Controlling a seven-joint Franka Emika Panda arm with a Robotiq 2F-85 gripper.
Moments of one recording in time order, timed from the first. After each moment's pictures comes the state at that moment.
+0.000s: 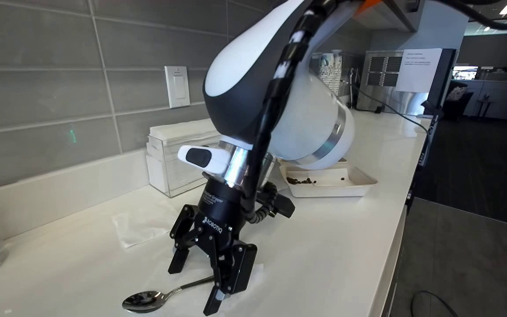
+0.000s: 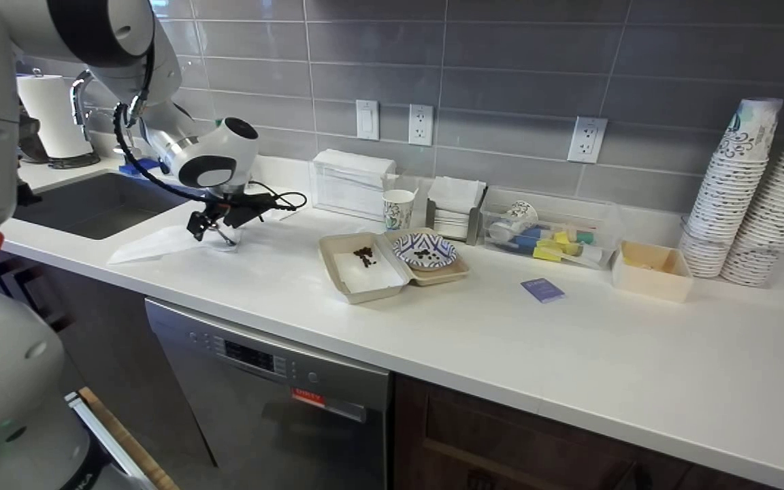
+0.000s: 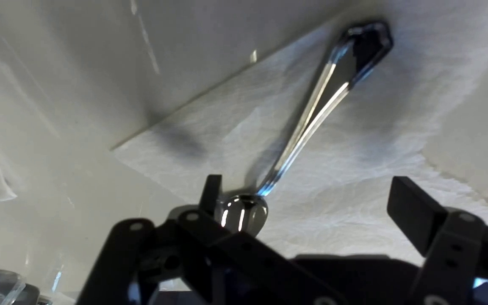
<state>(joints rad) 0.20 0.38 0.43 -2.13 0.72 2.63 -1.78</state>
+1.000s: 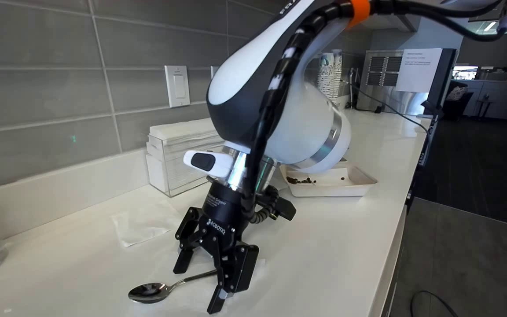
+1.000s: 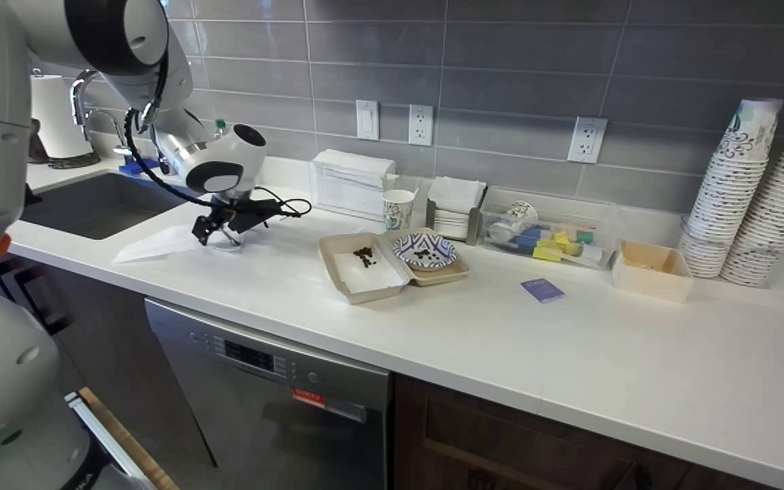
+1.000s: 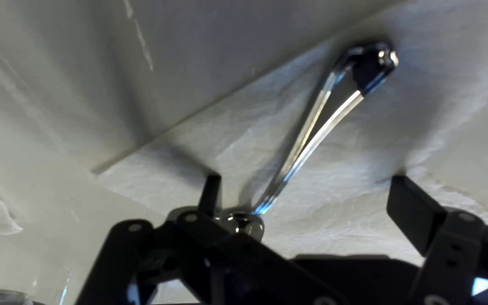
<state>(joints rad) 0.16 0.41 0.45 -2.12 0.72 2.63 -1.78</state>
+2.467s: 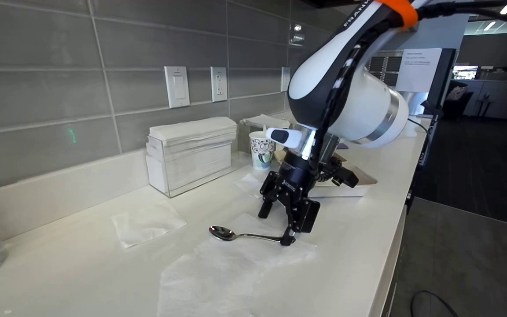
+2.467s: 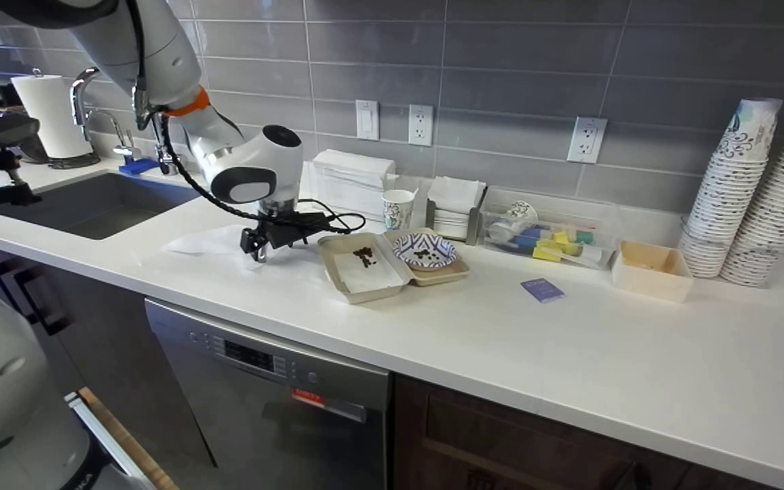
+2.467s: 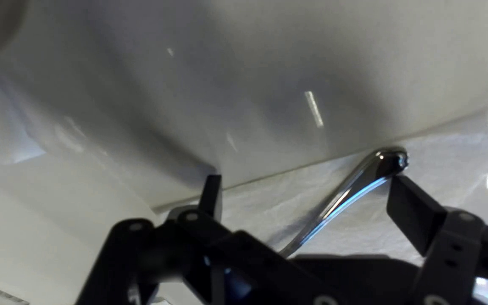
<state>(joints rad) 0.07 0.21 0.28 -2.36 0.72 2.71 -1.69</state>
